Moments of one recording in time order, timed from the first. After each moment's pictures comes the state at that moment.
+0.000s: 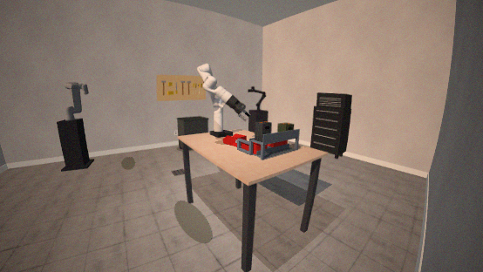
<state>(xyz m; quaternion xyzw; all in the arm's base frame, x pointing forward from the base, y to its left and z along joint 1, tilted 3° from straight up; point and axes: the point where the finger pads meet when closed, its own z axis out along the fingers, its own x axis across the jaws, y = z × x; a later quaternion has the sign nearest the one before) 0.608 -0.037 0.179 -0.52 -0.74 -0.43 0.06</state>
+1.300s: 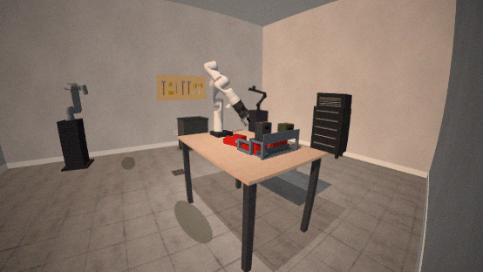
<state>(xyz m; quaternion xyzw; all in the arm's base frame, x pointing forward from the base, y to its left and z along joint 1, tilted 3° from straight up) 0.545 0.010 0.136 -0.55 -0.77 -0.30 0.11</state>
